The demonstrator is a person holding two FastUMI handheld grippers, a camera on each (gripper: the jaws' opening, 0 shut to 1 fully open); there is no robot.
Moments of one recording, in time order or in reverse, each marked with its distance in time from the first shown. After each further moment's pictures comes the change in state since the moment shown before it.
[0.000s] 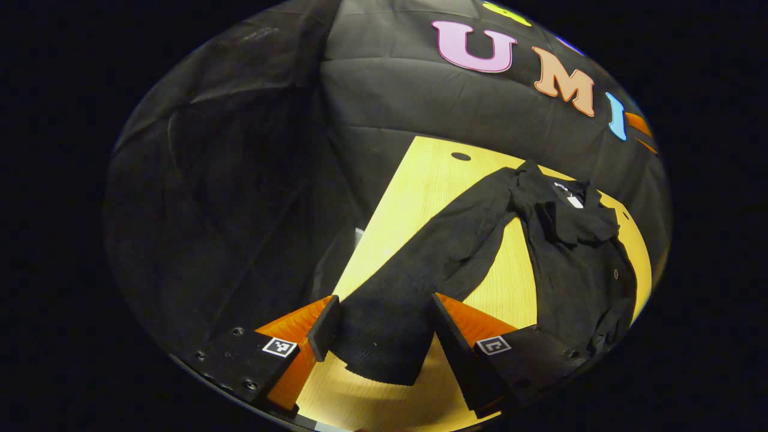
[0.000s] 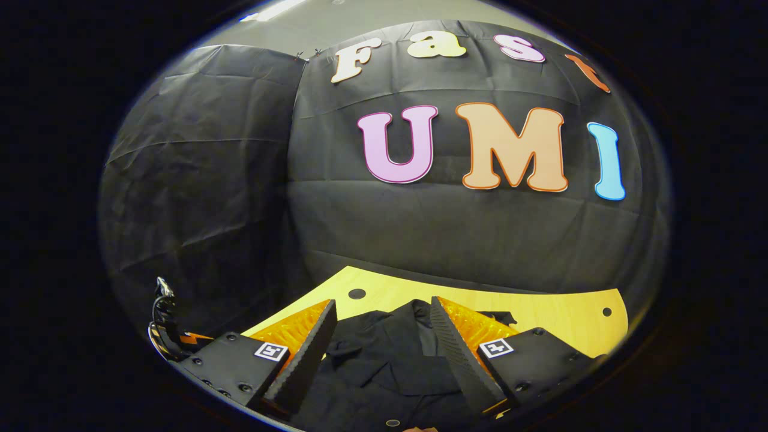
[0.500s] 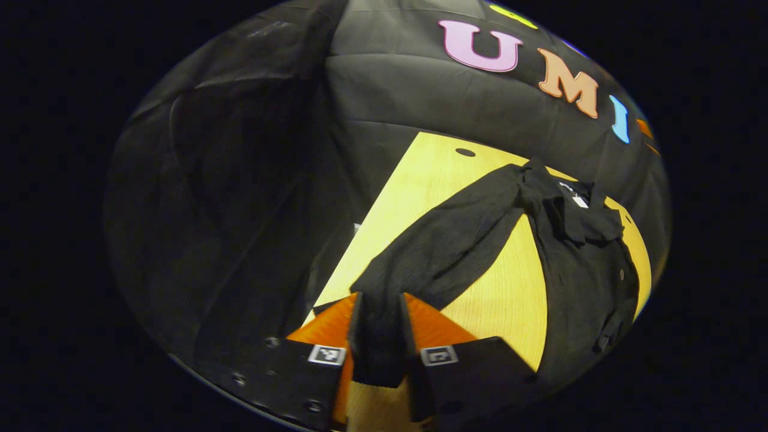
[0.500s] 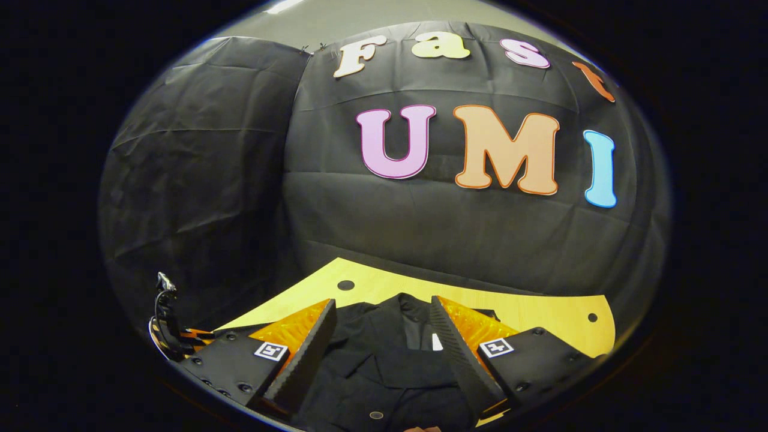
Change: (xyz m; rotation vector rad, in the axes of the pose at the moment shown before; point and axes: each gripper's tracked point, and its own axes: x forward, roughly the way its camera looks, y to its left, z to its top) left arm 0.014 0.003 -0.002 -0.025 -0.034 -0.004; right arm -0.015 -0.008 -0.010 -0.055 0.017 -0.025
